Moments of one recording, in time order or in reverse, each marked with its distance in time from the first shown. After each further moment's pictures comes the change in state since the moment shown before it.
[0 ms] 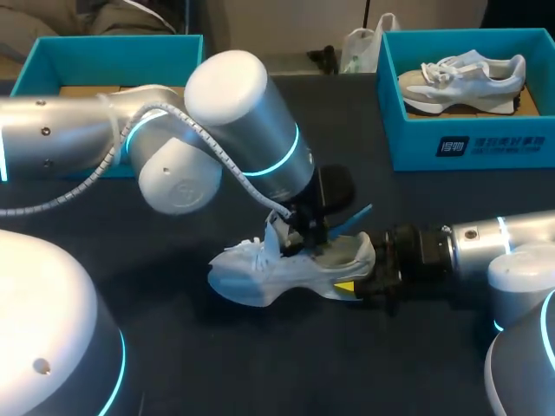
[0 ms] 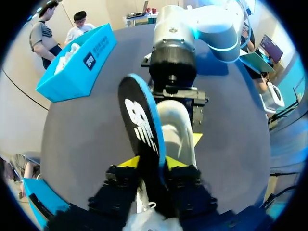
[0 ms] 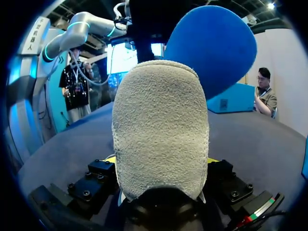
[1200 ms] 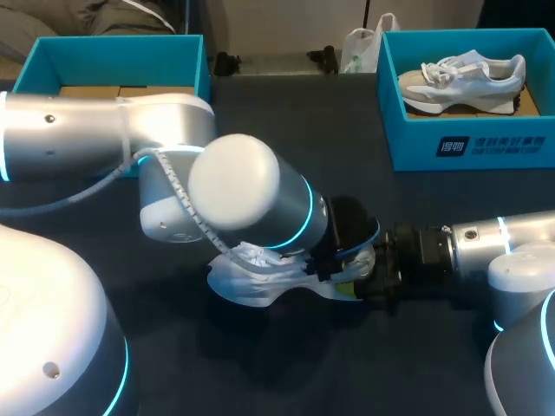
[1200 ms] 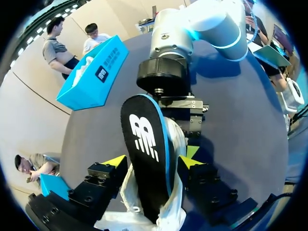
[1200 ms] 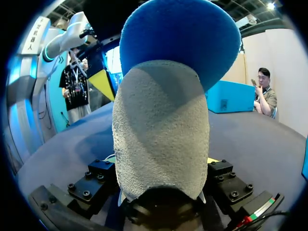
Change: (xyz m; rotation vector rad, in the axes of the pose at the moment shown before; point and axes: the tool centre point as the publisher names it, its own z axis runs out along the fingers) left arm 0.024 -0.015 0.000 0.042 -0.255 0.015; right arm 0.000 0.000 0.000 0.000 0.000 0.000
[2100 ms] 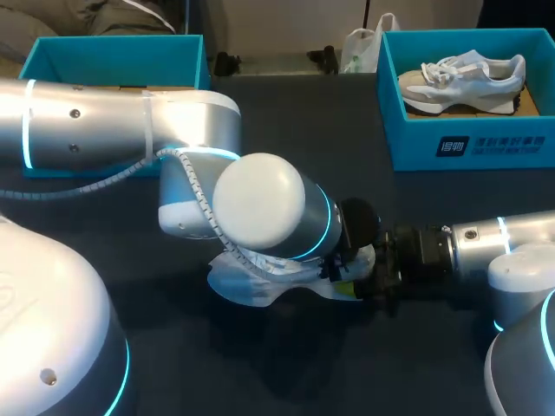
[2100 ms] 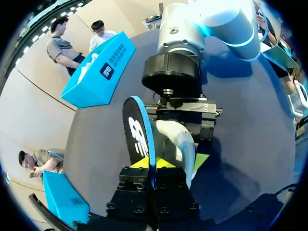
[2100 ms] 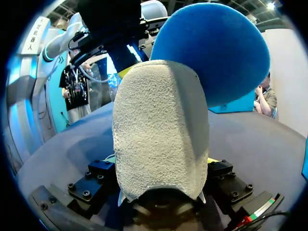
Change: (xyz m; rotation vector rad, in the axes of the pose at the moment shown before) left arm -0.006 -0.006 0.015 -0.021 -0.067 -0.025; right arm 0.000 0.000 0.000 0.000 0.000 0.000
